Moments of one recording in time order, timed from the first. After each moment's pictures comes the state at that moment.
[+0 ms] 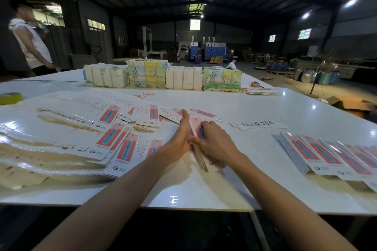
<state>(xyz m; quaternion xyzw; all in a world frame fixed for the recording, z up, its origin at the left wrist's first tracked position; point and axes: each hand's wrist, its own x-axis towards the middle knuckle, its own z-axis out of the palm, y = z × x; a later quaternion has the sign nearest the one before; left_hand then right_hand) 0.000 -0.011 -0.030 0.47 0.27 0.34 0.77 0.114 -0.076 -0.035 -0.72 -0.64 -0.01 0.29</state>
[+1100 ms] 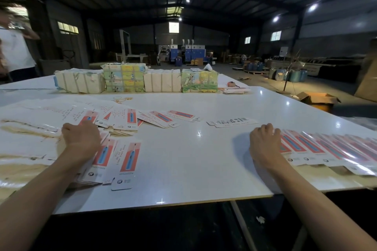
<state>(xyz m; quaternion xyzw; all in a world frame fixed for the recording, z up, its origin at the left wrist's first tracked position) -0.157 0.057 -0.014 0.68 0.72 0.02 -0.14 0.264 -0.172 -0.050 -0.90 -0.35 -0.26 -0.08</state>
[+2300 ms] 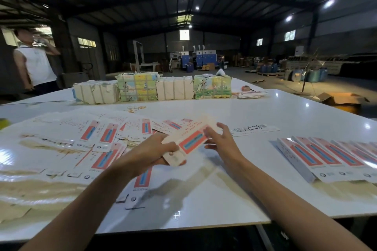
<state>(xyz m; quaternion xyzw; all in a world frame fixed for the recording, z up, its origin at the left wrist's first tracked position) -0.070 -0.014 0.001 0.69 0.36 0.24 0.58 0.164 -0.070 -0.054 -0.53 -0.39 0.34 0.67</state>
